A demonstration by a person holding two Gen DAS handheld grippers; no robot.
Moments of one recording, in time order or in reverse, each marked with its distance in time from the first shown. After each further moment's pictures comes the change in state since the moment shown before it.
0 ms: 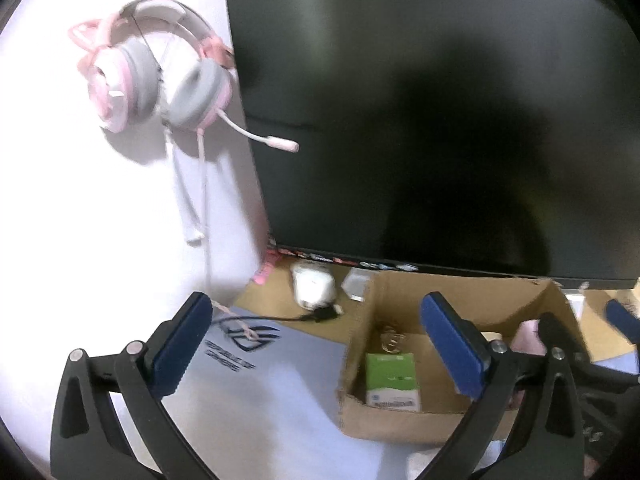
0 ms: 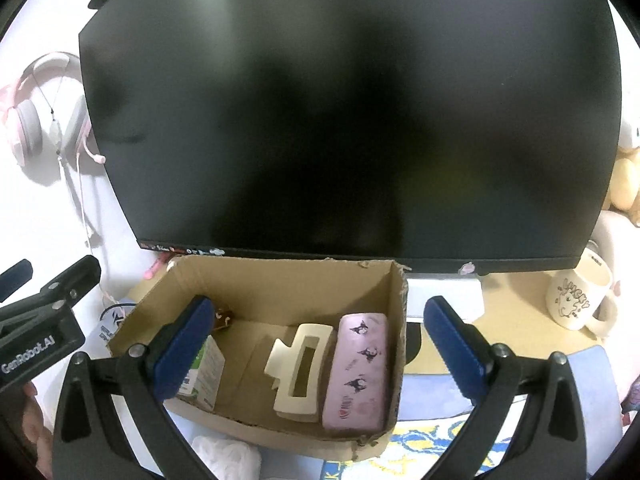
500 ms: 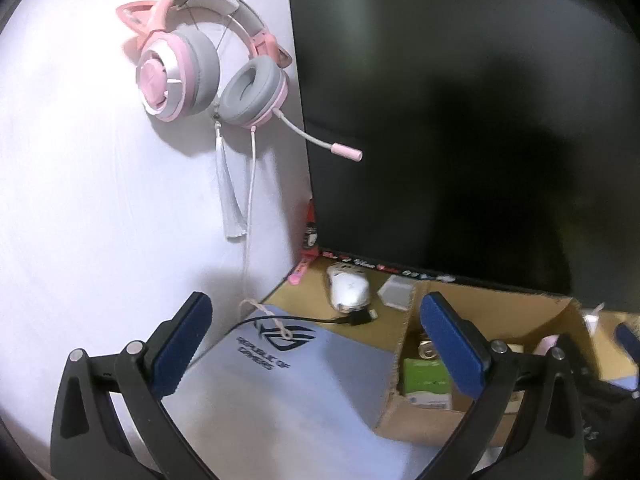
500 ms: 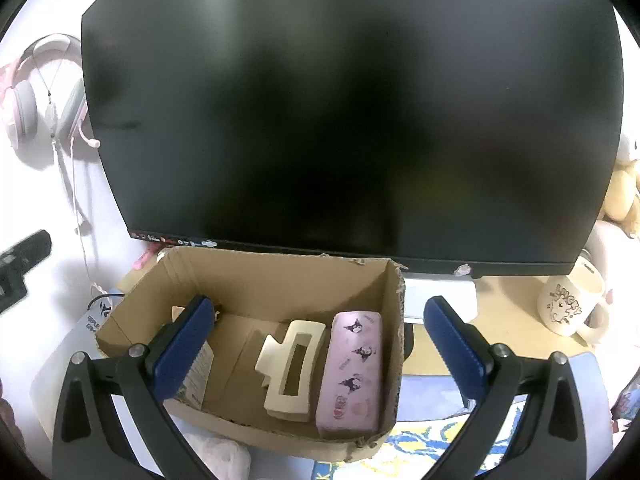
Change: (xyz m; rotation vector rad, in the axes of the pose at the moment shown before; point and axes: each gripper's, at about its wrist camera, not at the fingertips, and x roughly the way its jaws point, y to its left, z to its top) left arm -0.009 0.037 0.004 -0.099 0.010 0.037; right arm 0.006 0.003 -0.002 -0.042 0.011 -0.044
